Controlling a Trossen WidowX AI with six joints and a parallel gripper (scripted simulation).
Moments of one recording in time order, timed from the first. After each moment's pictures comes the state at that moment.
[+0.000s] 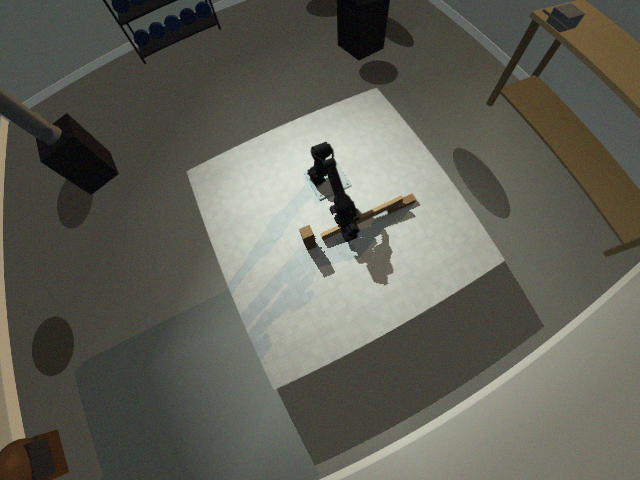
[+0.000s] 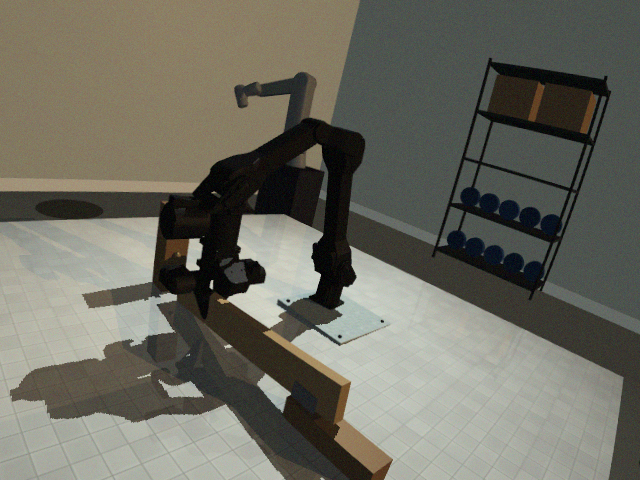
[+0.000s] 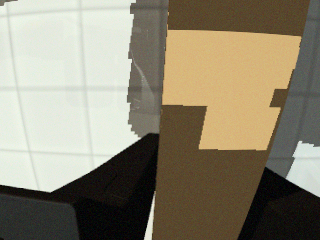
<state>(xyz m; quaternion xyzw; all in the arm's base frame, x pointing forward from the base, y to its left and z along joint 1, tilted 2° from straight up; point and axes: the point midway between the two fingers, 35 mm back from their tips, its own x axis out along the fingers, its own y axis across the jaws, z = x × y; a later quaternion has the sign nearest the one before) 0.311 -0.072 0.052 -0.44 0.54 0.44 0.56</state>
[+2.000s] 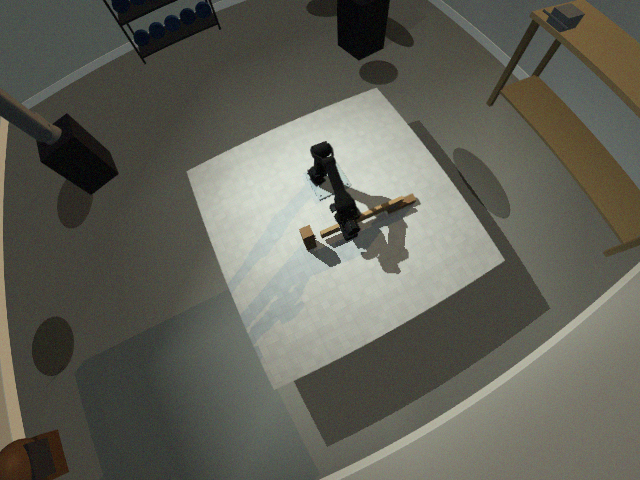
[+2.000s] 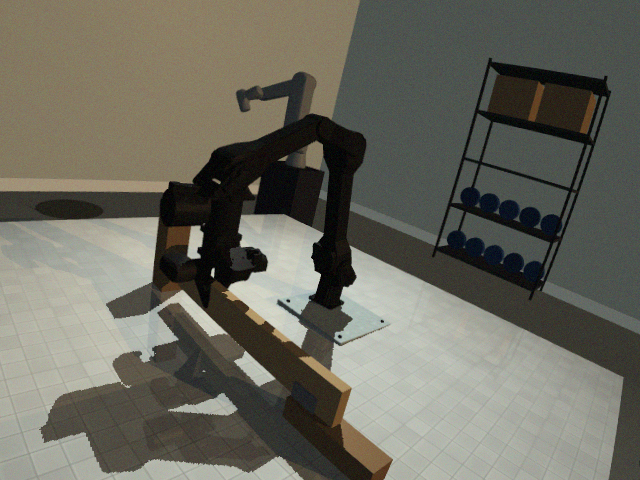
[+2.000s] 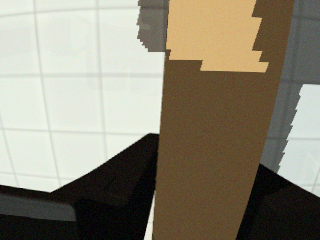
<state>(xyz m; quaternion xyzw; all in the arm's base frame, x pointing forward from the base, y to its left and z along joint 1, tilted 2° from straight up) 0.311 -0.073 0.076 -0.44 0.55 0.45 0.56</state>
